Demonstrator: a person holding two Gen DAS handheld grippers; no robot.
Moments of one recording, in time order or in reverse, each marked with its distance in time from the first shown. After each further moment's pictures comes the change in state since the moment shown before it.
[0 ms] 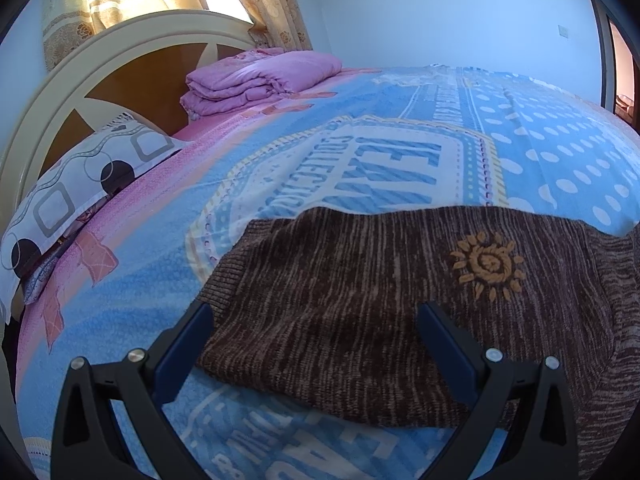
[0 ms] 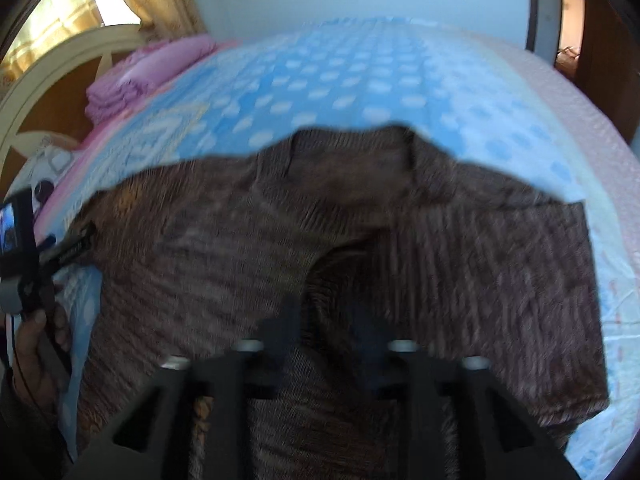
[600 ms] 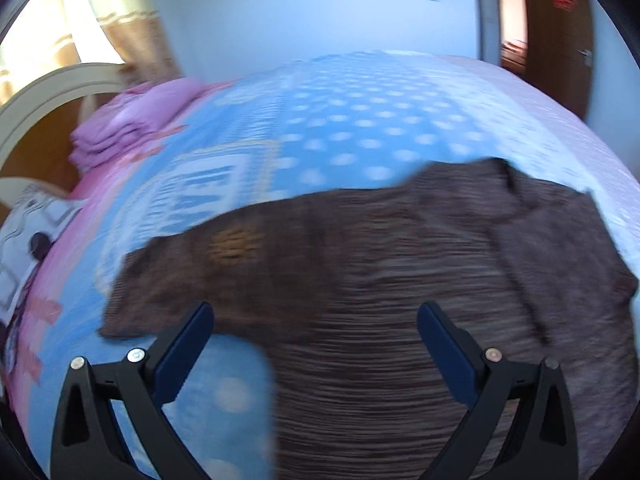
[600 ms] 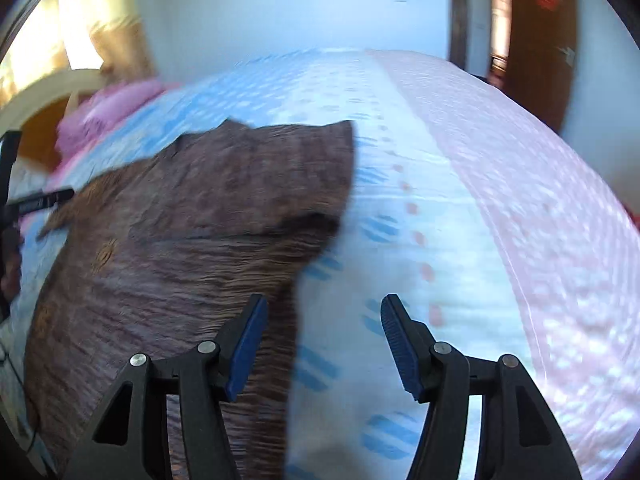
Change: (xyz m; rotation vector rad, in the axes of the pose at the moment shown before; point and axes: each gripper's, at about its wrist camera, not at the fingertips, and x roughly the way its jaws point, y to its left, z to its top) left arm -0.144 -0.114 -0.020 0.292 0.030 -0.369; right arm -0.120 -0.147 -0.146 0.166 -0.202 -0.200
